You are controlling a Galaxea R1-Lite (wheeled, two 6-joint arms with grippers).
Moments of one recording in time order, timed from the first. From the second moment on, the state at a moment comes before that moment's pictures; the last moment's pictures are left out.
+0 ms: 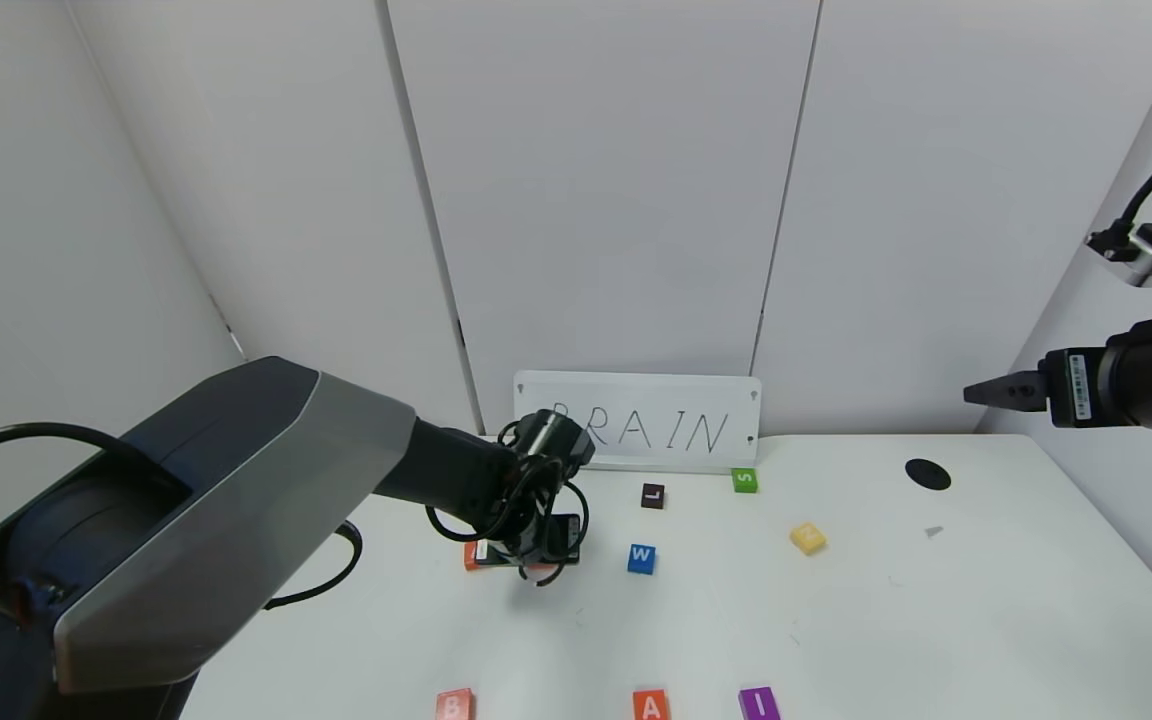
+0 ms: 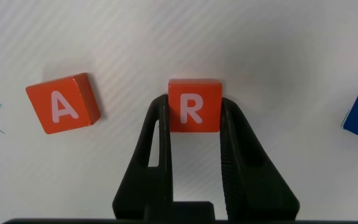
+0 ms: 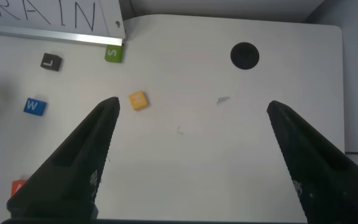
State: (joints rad) left arm -0.52 2.36 -1.51 0.24 0.22 -0.48; right arm 0.06 1.55 -1.20 0.25 -0.01 0.05
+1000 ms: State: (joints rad) left arm -0.58 2.09 -1.22 0.29 0.23 -0.62; right arm 0.06 1.55 -1.20 0.25 0.00 0.05
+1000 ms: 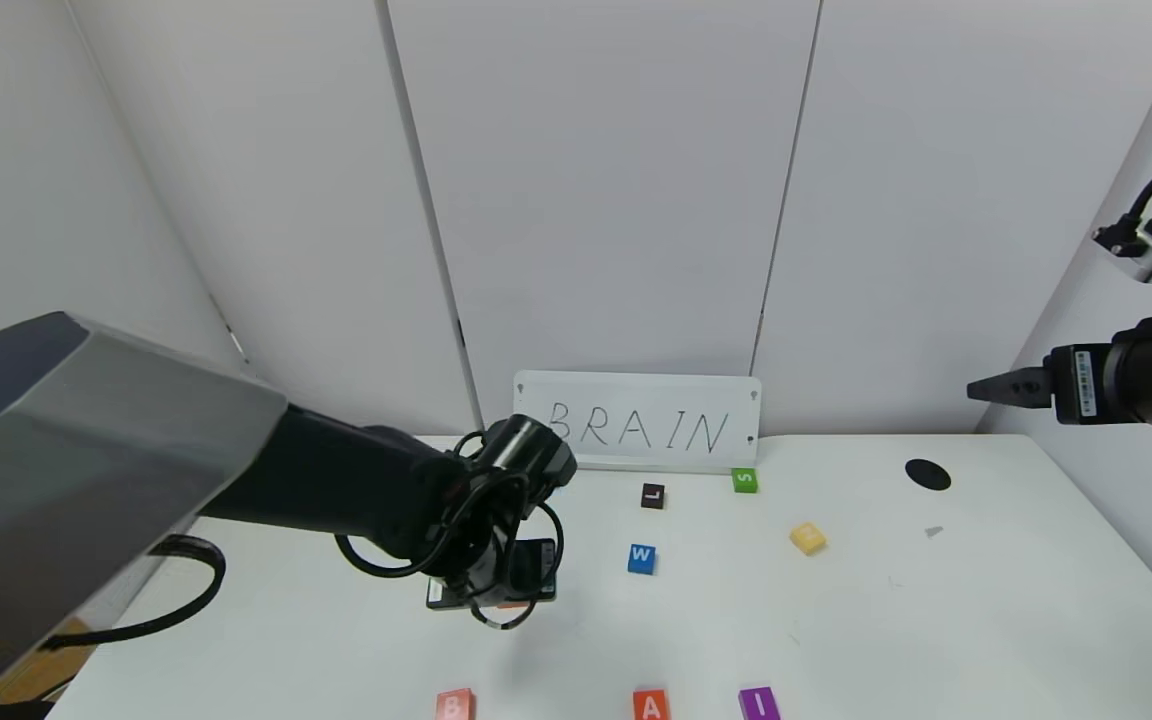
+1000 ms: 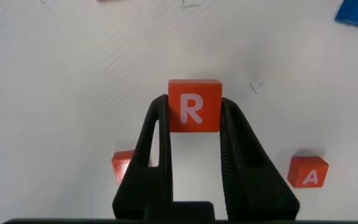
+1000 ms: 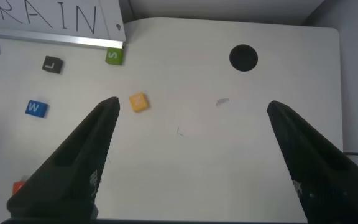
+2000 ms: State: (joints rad) left arm -0.78 2.01 -0.88 0.03 0.24 -0.76; right arm 0.06 1.54 -1.20 0.25 0.00 0.05
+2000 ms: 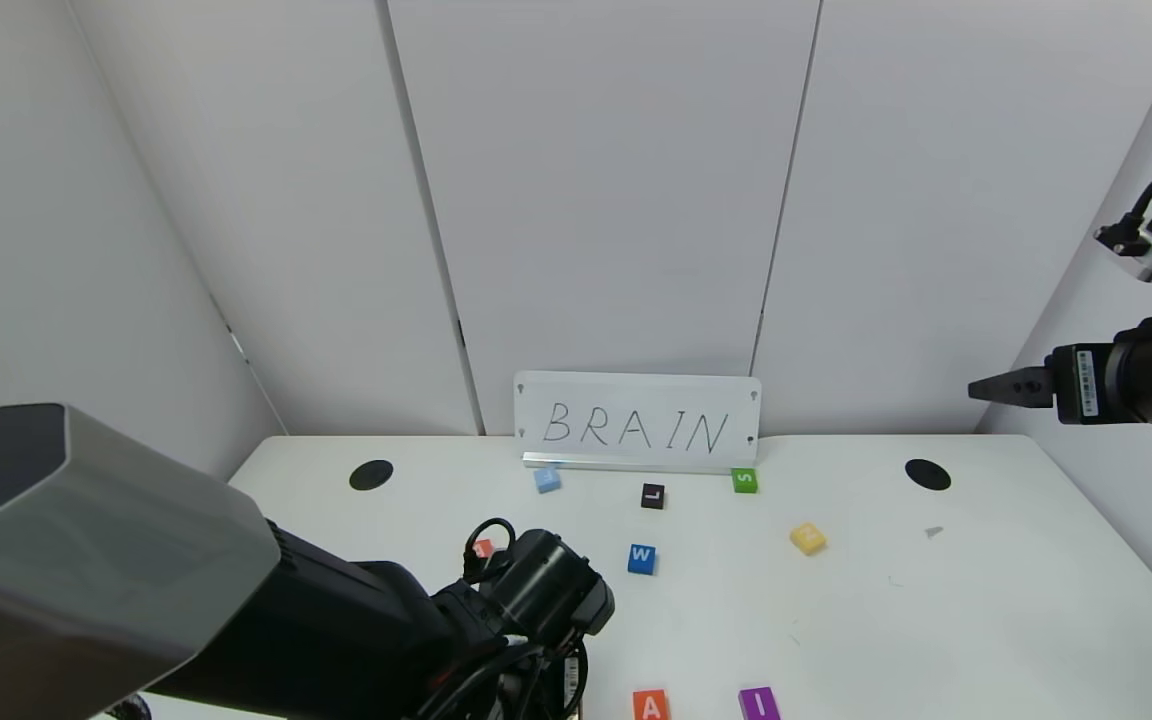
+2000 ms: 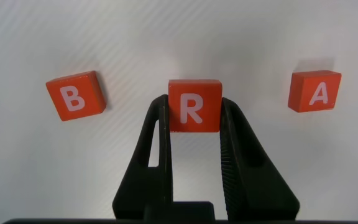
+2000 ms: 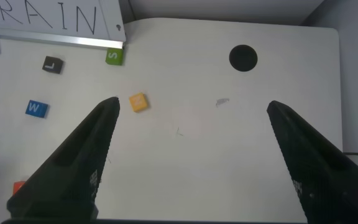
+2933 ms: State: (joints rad) left arm -0.80 2.08 -0.90 0.00 0.25 -0.74; right arm 0.06 1.54 -1.20 0.25 0.00 0.05
